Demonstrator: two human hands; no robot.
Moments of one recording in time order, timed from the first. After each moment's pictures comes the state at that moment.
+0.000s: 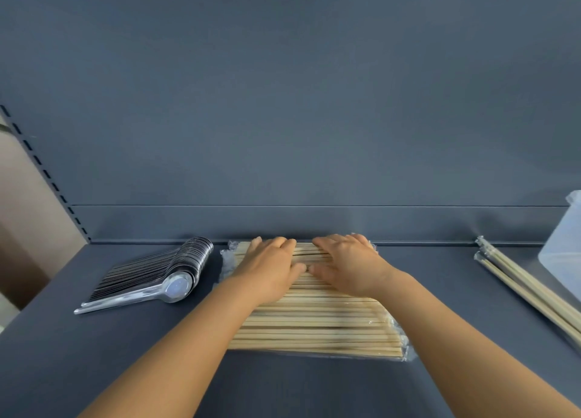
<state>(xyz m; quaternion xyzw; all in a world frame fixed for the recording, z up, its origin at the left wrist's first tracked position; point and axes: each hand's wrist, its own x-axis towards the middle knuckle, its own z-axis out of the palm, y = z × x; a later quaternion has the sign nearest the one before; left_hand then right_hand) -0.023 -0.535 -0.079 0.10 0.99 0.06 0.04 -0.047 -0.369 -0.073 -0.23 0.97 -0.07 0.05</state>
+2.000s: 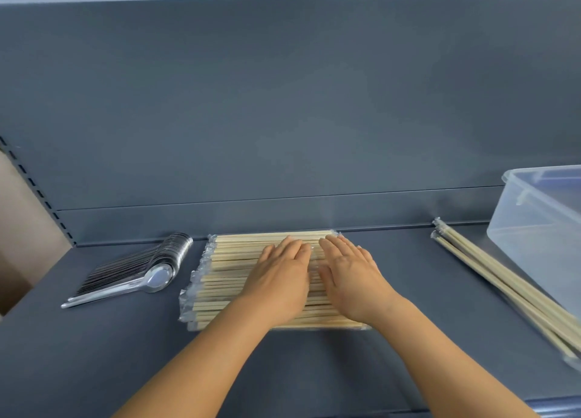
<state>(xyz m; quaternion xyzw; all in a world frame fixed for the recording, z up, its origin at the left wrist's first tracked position) 0.034 -0.473 -0.074 0.17 0.98 0.07 -0.02 0.027 -0.327 -0.081 -0.17 0.98 -0.14 -0.01</state>
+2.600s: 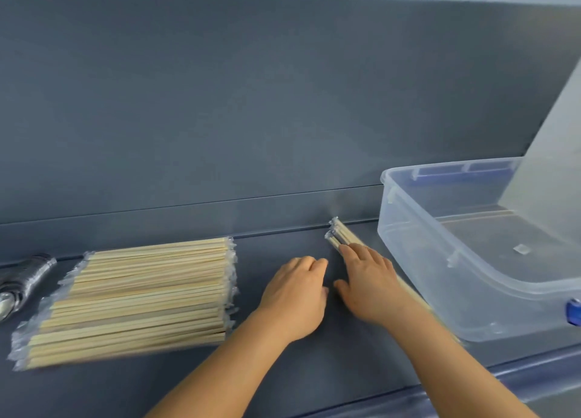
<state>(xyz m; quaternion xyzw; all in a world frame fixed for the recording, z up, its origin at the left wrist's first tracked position) 0.027 -0.271 -0.087 0.24 0.96 0.14 -0.02 0.027 -0.129 -0.086 -0.01 1.00 -0.08 -0.01</state>
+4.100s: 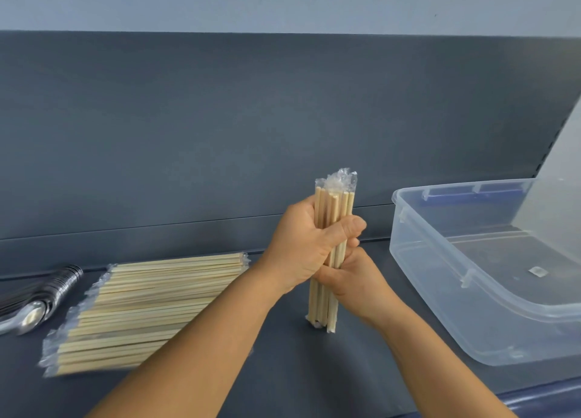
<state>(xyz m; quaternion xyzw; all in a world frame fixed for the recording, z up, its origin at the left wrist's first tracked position) 0.030 -0.282 0.017 0.19 0.69 0.70 0.00 0.036 -0.173 -0.034 -0.17 0.77 -0.61 -0.01</state>
